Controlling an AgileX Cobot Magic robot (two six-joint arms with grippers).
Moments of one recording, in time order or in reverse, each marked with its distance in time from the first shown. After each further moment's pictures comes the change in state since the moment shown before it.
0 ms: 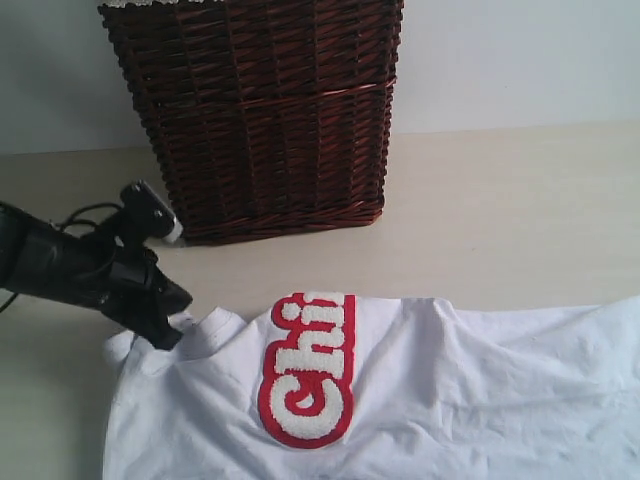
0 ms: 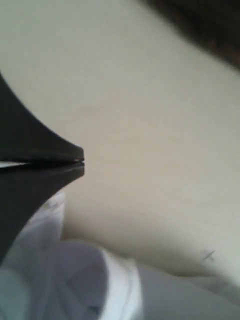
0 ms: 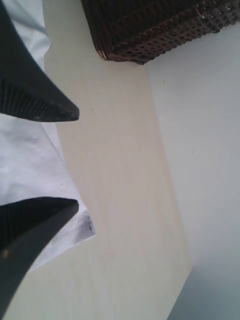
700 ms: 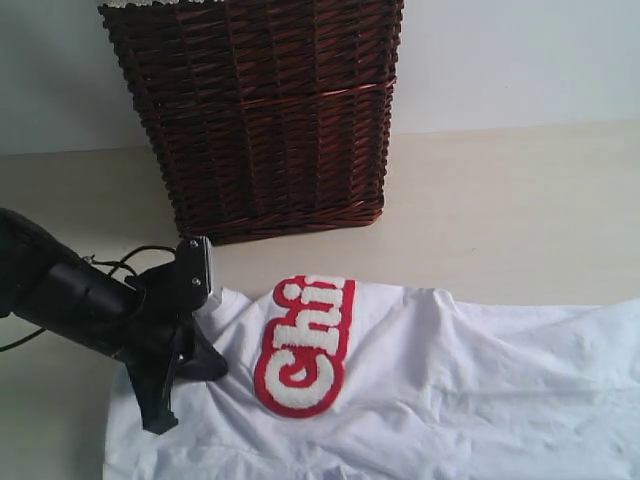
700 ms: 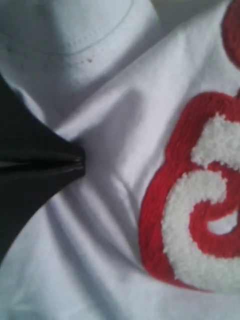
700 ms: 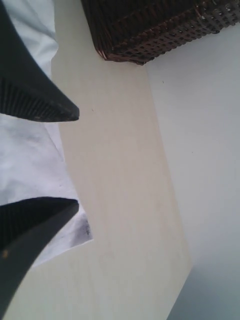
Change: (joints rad) left arm -0.090 0.019 0.036 0.318 0.162 0.000; right arm 0.000 0.000 0.000 0.000 0.000 0.000
